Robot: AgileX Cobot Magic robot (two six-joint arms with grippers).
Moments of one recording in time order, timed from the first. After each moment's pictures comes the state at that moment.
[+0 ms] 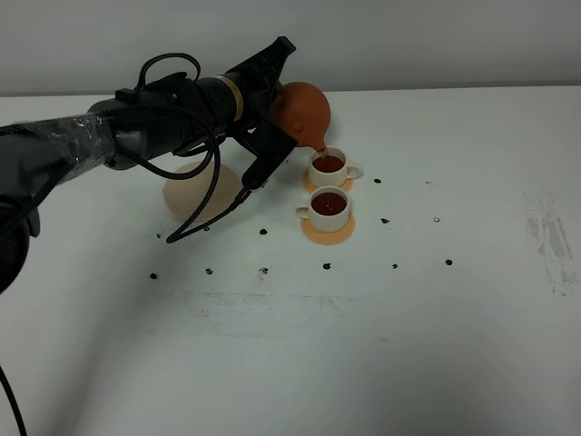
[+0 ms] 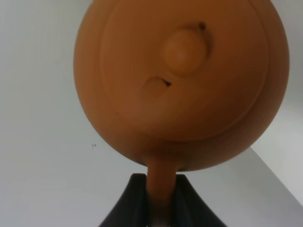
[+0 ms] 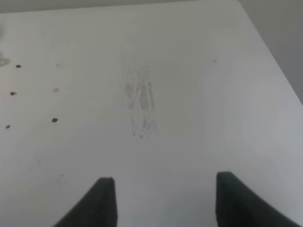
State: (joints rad) left arm -0.44 2.24 -1.63 0.82 -0.07 1.28; right arm -0.08 -0.01 -0.49 -0.06 1.07 -0.01
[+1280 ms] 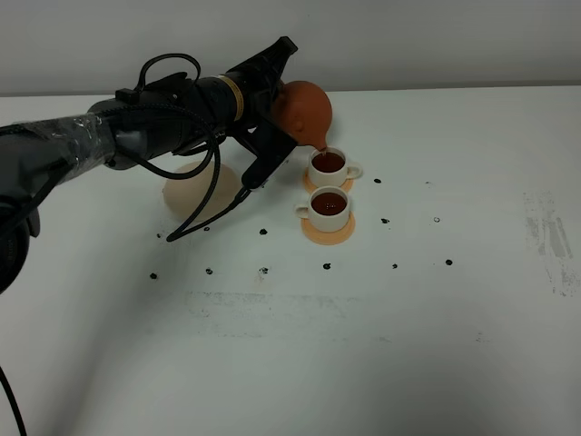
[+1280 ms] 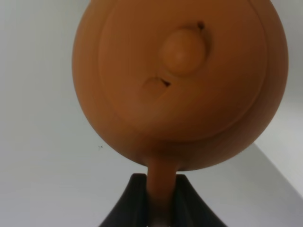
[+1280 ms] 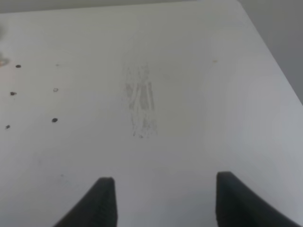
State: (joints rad) left arm -0.44 2.24 -1.63 0.83 -0.08 1.27; right arm -0.08 -0.01 -0.49 -0.06 1.07 -0.01
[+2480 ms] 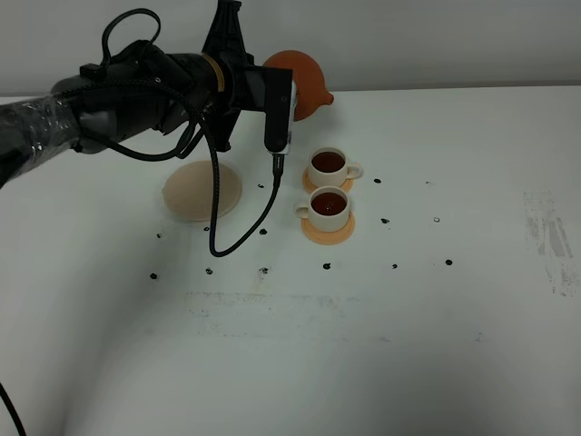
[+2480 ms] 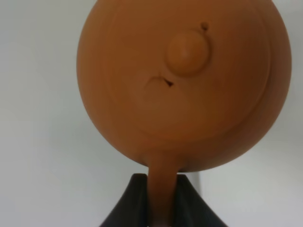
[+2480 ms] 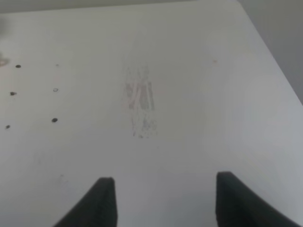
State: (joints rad) left arm -0.44 2.10 -1.60 0.44 0.11 0.99; right arm -0.08 -0.01 -0.49 -0.06 1.07 -0.01
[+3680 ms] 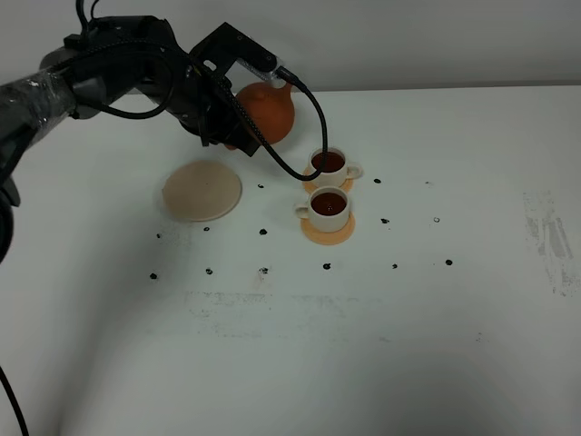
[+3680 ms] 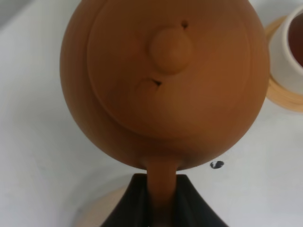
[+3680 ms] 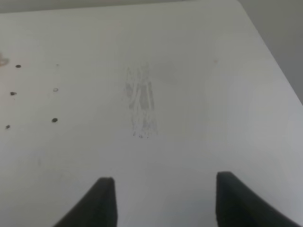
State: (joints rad) left arm -0.33 2.29 -1.91 -0.16 0.68 0.52; right arm -0.08 -0.01 -0.49 -0.06 1.07 -0.01
